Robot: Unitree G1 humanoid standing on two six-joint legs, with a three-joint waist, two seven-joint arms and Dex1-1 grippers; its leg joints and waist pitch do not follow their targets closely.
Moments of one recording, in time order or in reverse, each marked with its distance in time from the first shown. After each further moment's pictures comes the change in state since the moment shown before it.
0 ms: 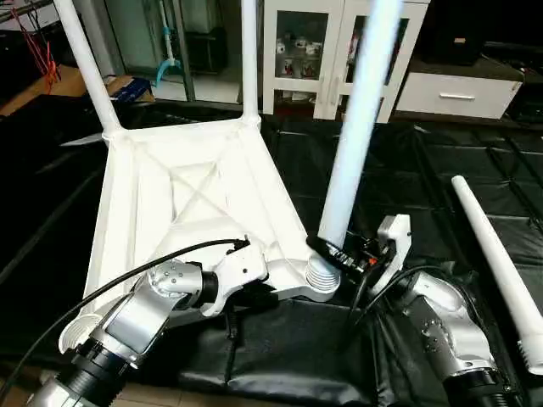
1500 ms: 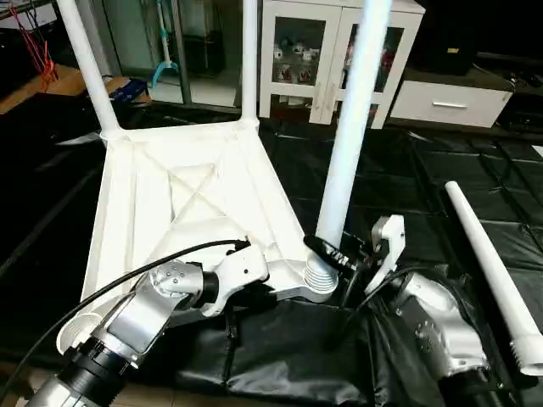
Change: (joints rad) left arm -0.008 0.005 -0.013 0.010 0.008 0.005 0.018; right arm -0.035 -0.010 0.038 0.055 0.022 0.029 -0.049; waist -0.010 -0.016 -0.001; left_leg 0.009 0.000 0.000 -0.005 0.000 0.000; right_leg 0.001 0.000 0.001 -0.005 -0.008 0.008
